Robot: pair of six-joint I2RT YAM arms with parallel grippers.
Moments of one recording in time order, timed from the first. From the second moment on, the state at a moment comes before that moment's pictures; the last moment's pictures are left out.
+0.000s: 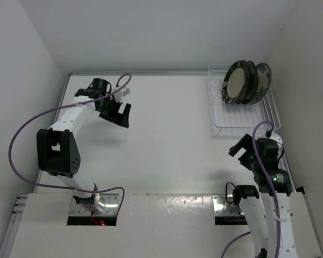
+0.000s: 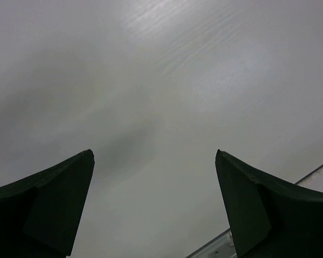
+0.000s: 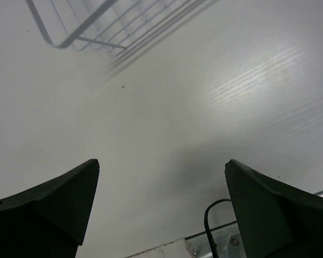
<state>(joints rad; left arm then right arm) -0.10 1.65 1.37 -0.86 0.40 0.30 -0.05 0.47 0.63 -0.92 0.10 0.58</state>
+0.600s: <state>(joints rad) -0.10 1.45 1.09 -0.79 0.33 0.33 -0.05 0.37 0.62 -1.16 0.18 0.74</state>
